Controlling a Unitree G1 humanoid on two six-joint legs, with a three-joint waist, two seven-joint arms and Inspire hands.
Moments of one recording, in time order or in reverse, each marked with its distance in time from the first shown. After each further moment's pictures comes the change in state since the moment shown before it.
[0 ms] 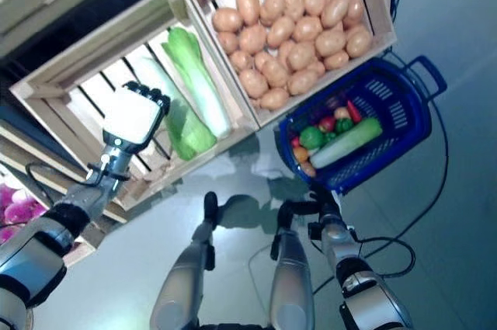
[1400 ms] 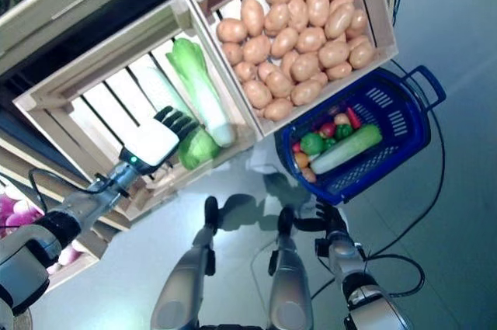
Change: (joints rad) left arm -0.077 0.060 -0.241 0.004 0.008 -0.068 -0.306; right arm -0.007 -0.012 0.025 0.030 -0.008 -0.002 0.028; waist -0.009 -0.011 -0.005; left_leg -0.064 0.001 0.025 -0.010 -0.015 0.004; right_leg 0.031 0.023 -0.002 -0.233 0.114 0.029
